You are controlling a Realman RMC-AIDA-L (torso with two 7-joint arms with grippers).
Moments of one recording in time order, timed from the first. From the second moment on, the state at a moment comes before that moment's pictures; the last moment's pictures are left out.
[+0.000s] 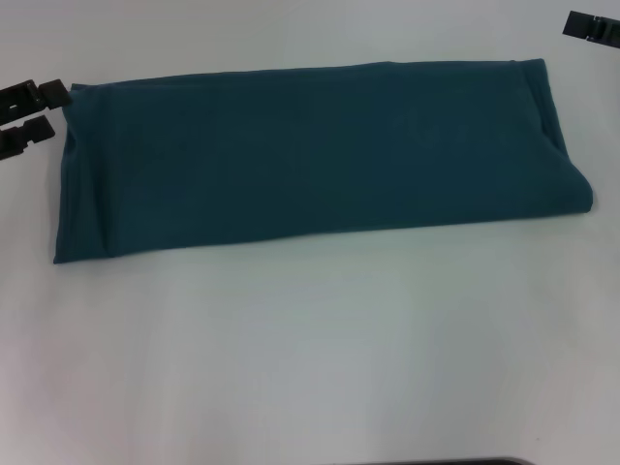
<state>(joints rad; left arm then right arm) -0.38 -2.09 -2.73 -0.94 -1.07 1.61 -2.37 0.42 1.99 -0.54 -0.81 -1.92 -1.43 1.93</state>
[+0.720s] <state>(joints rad) -0.34 -2.07 -2.73 -0.87 -1.06 1.57 -2.36 0.43 1.99 -0.54 -0.81 -1.94 -1.43 1.93</state>
